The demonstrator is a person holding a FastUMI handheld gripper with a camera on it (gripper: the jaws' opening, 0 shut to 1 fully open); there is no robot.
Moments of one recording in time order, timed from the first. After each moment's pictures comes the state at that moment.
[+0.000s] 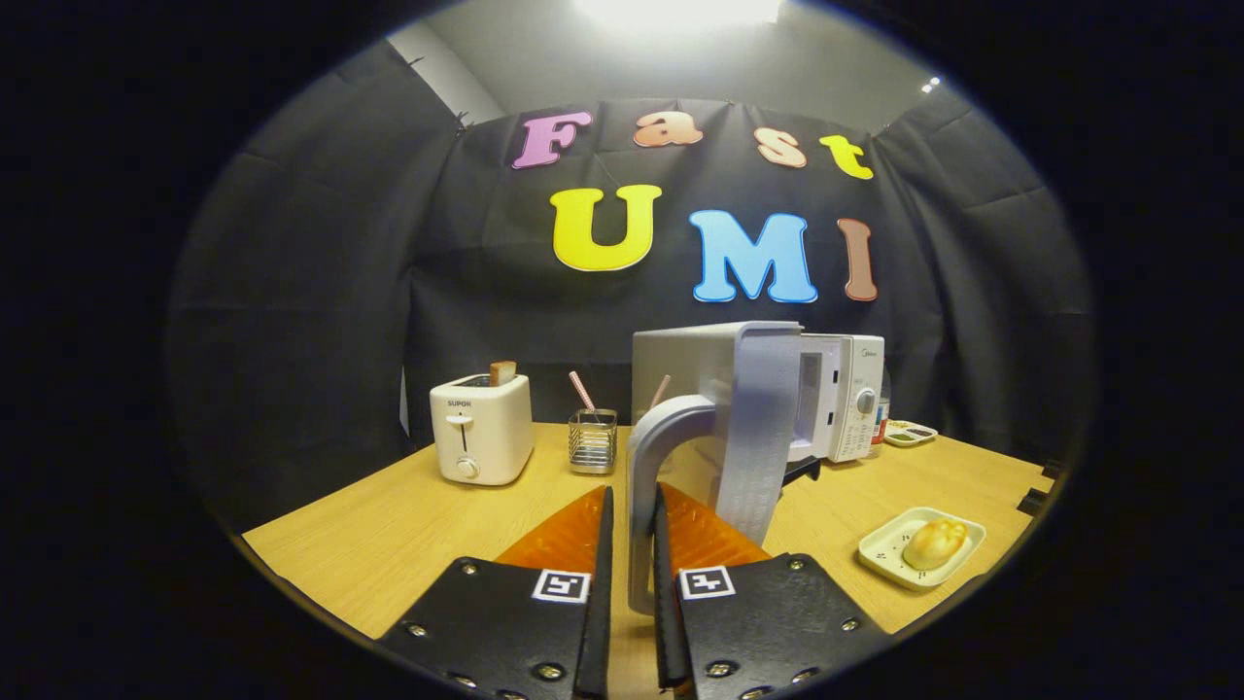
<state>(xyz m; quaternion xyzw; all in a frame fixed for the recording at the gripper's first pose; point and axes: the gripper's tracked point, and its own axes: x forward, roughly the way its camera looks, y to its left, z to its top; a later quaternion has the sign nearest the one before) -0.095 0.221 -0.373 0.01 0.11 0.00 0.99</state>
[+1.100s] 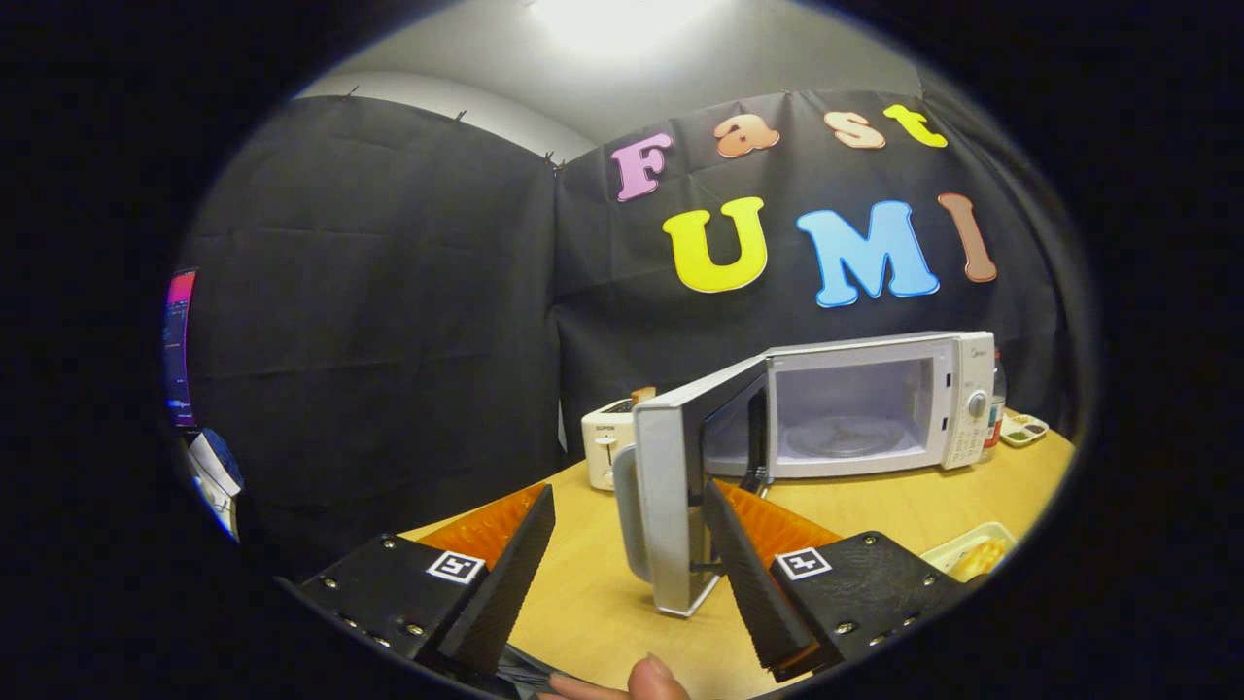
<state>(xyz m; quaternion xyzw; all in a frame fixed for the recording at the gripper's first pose) -0.150 0.199 -0.316 0.06 0.08 0.23 0.97</state>
